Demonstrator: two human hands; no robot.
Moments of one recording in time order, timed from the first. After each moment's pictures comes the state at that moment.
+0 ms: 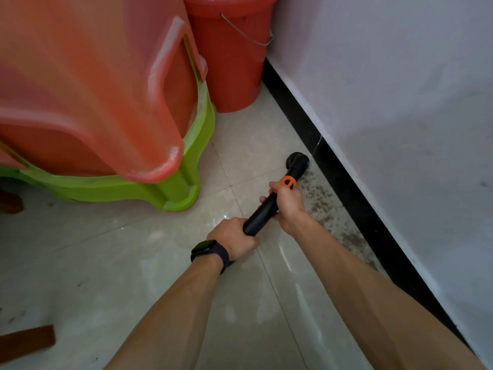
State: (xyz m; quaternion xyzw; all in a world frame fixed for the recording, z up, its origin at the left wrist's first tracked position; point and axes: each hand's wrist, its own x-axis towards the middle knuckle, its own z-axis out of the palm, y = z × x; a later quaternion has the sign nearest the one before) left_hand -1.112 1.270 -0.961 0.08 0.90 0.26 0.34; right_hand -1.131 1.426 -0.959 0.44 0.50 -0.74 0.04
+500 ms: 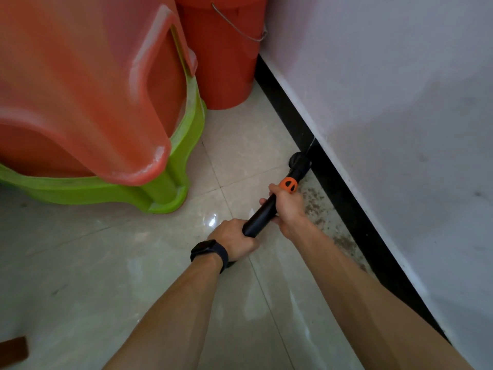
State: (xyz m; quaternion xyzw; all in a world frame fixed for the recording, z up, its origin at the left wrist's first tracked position) left_hand -1.120 1.290 -0.986 0.08 0.87 0.30 0.38; right_hand -1.130 1.445 -0.970 0.46 0.52 -0.72 0.02
